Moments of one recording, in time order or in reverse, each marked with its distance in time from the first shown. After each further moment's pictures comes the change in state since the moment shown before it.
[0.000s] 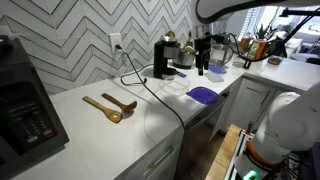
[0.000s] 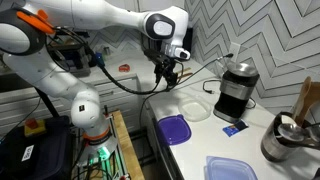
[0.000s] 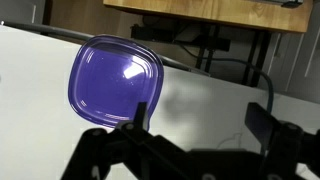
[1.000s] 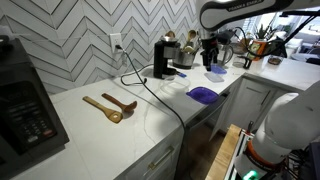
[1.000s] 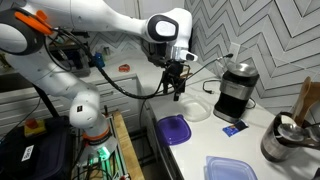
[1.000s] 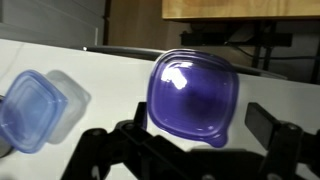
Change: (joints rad) arm -0.082 0.014 -0.022 -0.007 -0.237 0.063 0.064
